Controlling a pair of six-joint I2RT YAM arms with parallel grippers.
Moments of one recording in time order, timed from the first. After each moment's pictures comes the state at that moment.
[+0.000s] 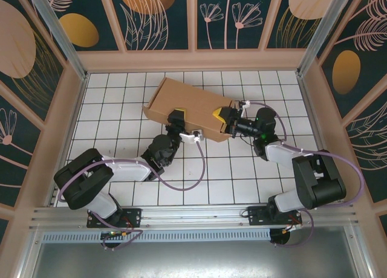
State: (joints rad) left arm -0.90 1.55 0.56 1.06 -0.51 1.43; right arm 0.31 1.42 0.55 0.83 -0.90 1.55
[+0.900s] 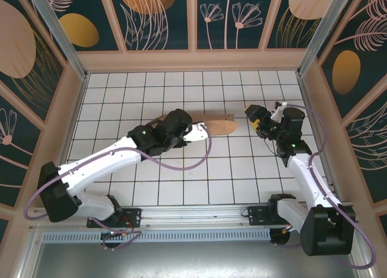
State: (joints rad) left arm -0.95 1.40 1.24 -0.67 -0.33 0.69; right arm 0.05 1.00 0.62 -0.03 -0.56 0.97
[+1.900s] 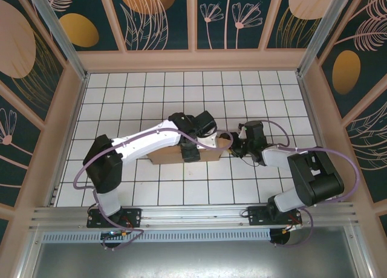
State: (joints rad) left arm -0.95 1.83 1.51 -1.05 -0.10 0.46; right arm 0.36 1.47 0.48 0.25 -0.52 0.96
